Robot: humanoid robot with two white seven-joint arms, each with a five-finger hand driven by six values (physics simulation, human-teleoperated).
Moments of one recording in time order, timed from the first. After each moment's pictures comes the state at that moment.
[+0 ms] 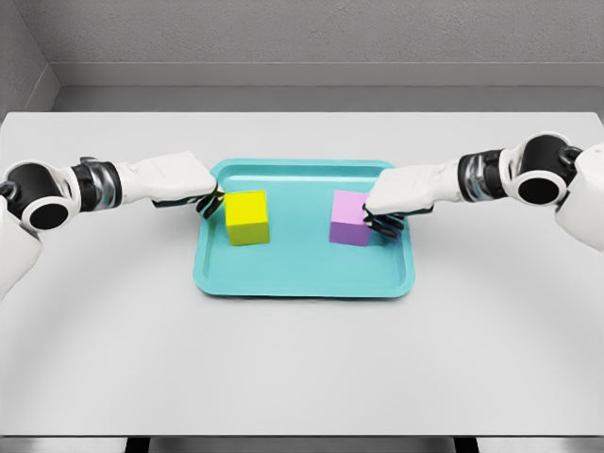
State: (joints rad) left arm -0.66 0.55 -0.54 -1.31 -0.68 -0.61 -0.61; right arm -0.99 -0.66 1.08 -1.29 0.37 -0.61 0.61
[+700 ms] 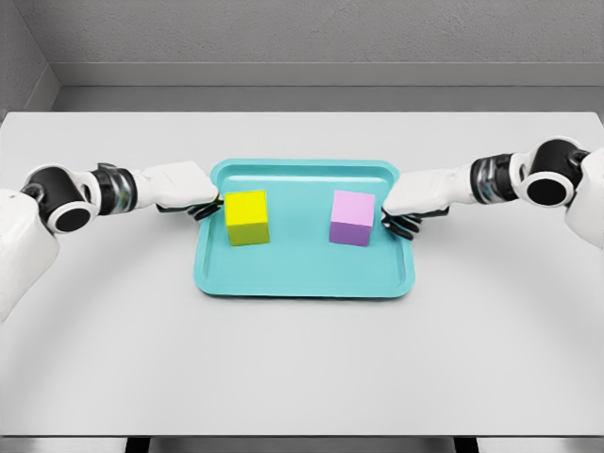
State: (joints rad) left arm -0.69 0.50 -0.58 -1.23 -0.84 -0.60 -0.60; right arm -0.99 -0.65 1.12 -1.20 0.37 -0.61 0.61
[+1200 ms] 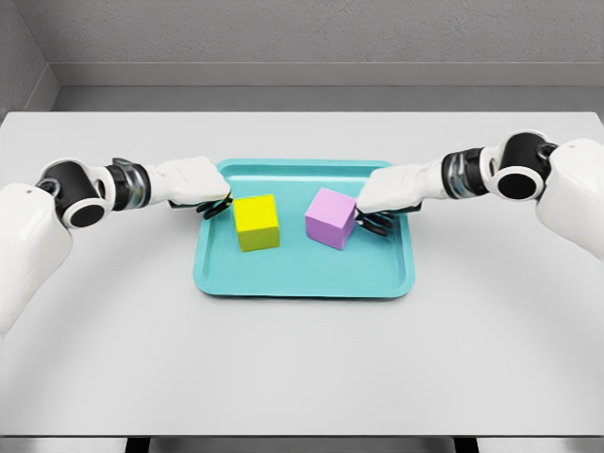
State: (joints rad) left arm -0.71 0.46 -0.58 -1.22 -0.90 -0.61 -0.59; right arm -1.02 -0.58 1.12 -1.19 0.39 -0.61 0.61
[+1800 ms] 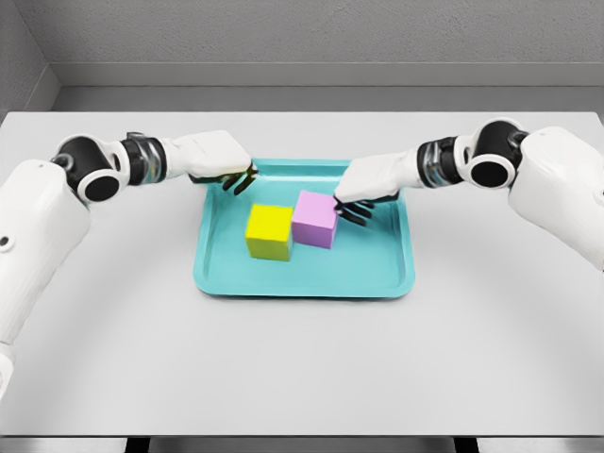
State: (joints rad) left arm -0.78 0.39 -0.54 -1.13 -0.79 -0.61 -0.61; right arm -1.05 -0.48 1.12 -1.11 0.41 -0.61 0.61
